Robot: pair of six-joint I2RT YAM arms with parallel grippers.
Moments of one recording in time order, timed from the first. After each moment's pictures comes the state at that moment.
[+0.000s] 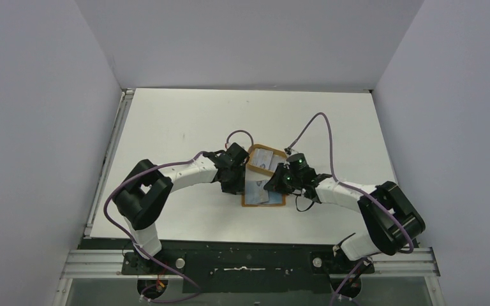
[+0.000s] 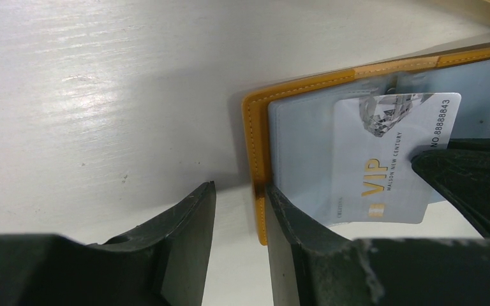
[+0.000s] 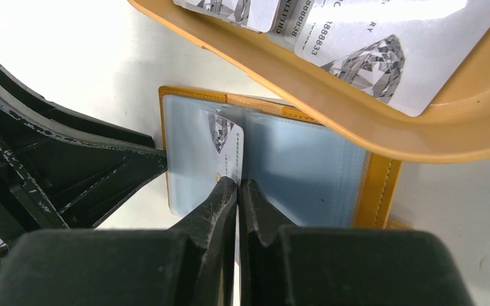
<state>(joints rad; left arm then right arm) -0.78 1.79 1.08 -0.47 0.00 -0.72 0.56 1.46 0.58 0.08 -0.22 0.78</state>
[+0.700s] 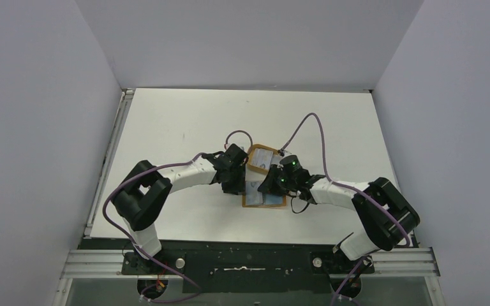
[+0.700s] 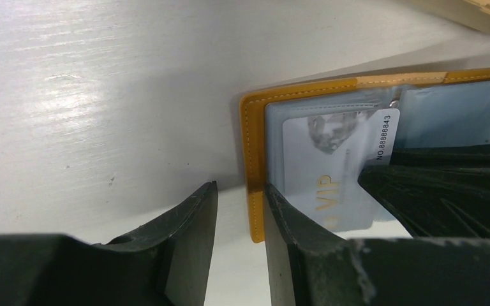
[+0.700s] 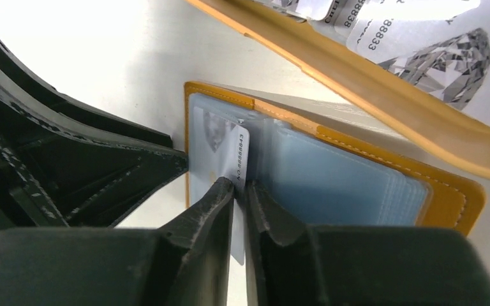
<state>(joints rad) -0.78 1.78 1.05 -0.42 0.02 -0.74 0.63 1.51 0.59 0.13 -0.21 0.80</state>
